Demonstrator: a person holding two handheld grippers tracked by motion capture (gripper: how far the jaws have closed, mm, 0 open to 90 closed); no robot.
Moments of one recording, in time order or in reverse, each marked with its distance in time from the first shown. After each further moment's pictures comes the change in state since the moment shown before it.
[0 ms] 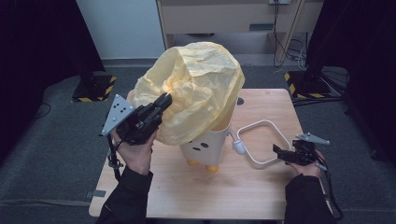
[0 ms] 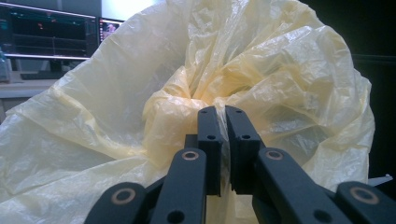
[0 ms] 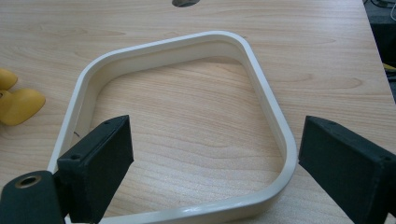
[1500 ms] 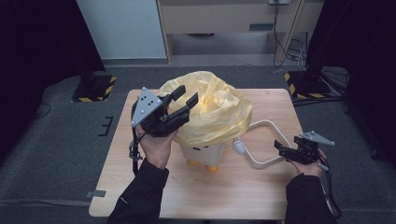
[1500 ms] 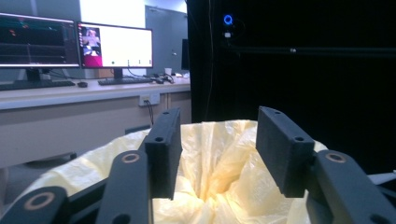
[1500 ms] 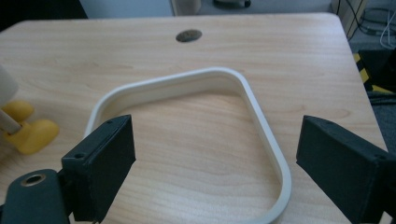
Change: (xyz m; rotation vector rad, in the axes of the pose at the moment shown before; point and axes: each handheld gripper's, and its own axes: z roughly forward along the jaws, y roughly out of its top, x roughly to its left) left arm -0.017 -0.004 0.037 -0.016 -0.046 0.033; right arm 0.003 0.008 -0.010 -0.108 0.001 0.015
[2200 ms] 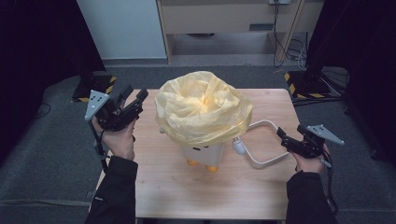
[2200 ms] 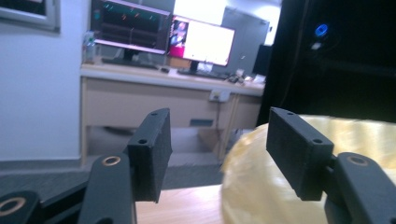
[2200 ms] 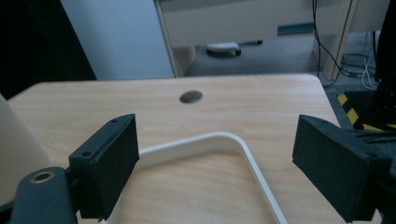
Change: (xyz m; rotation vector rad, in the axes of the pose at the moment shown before) left arm 0.103 -0.027 -0.040 0.024 0.307 -0.139; right arm 0.014 0.032 -0.020 -0.212 -0.019 0.036
